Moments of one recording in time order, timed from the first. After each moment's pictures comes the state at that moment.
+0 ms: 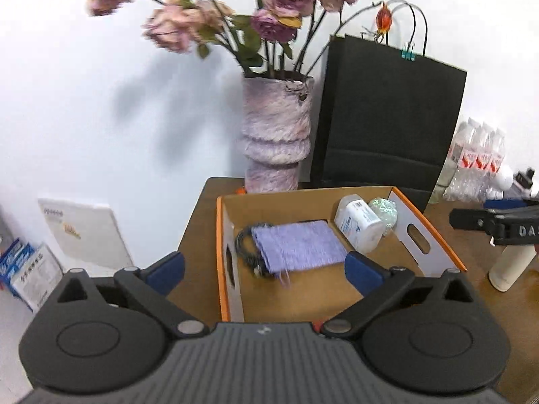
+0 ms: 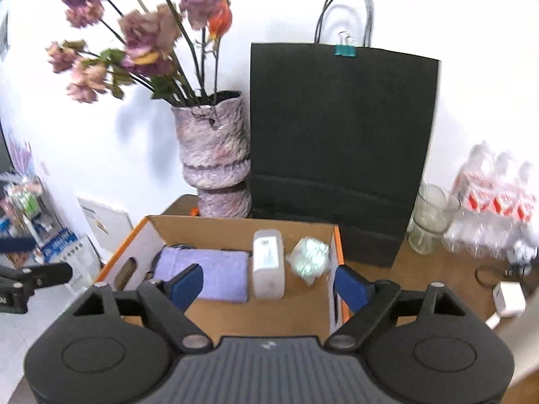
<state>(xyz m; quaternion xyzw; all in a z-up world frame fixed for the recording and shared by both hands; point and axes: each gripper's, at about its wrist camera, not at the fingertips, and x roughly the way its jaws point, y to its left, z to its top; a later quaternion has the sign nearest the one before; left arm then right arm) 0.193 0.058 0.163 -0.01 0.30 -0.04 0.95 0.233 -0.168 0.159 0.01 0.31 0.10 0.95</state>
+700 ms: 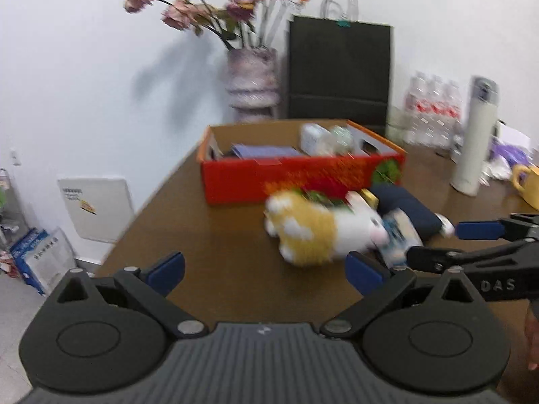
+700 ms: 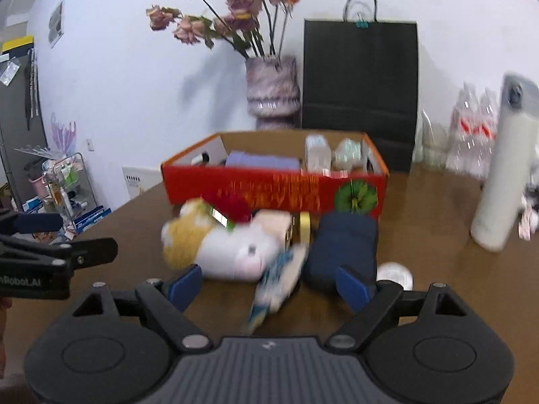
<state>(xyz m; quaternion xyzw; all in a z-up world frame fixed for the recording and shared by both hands) -0.010 0.012 0.064 0.03 0.27 -0.04 0.96 0.009 -0.155 0.042 0.00 0.28 0.14 0.95</state>
